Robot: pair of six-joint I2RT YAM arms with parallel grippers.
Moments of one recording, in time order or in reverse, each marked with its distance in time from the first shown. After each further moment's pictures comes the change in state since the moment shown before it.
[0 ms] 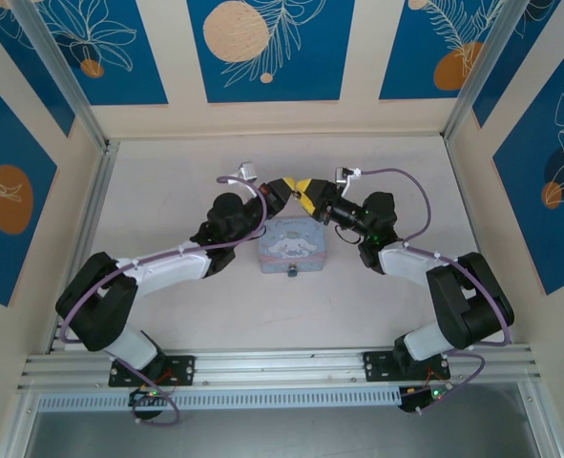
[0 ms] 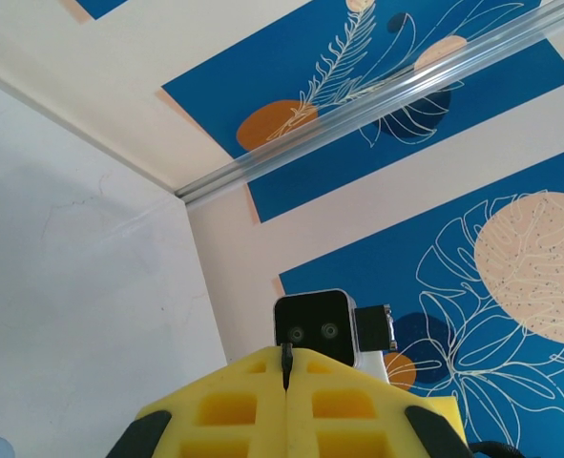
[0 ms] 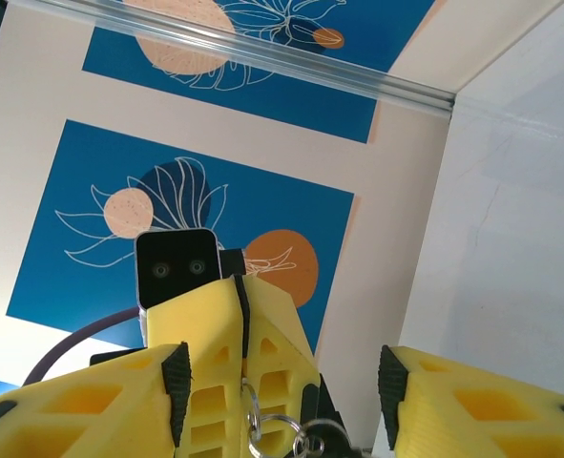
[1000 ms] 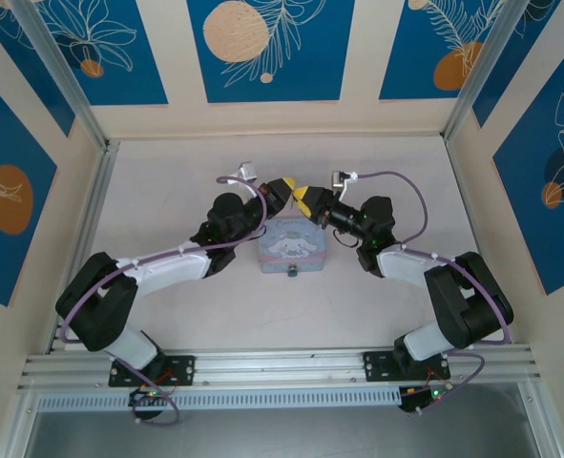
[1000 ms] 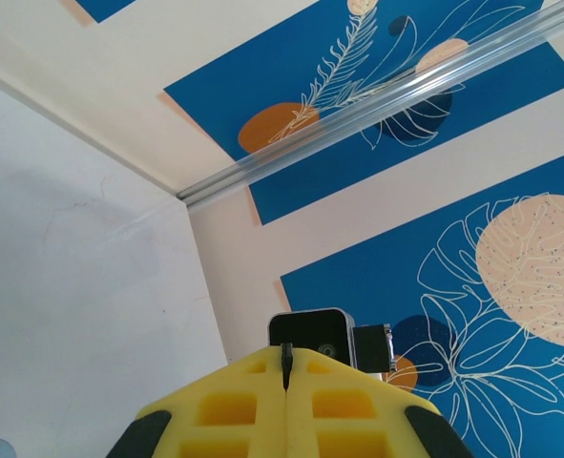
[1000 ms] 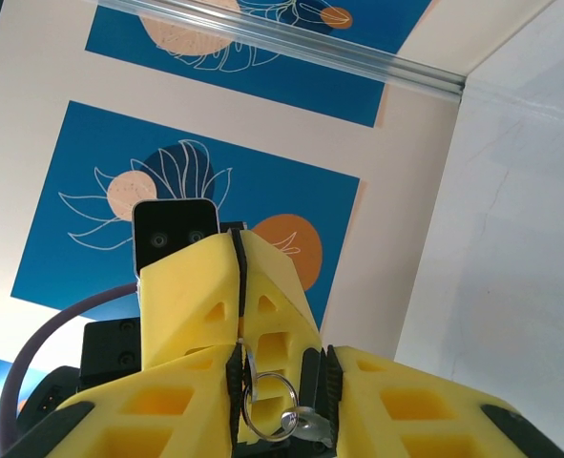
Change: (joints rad) left arm -0.001 0.000 0.000 -0.001 -0.008 0.000; right arm 0.022 0.005 -0.028 0.046 -0.008 0.001
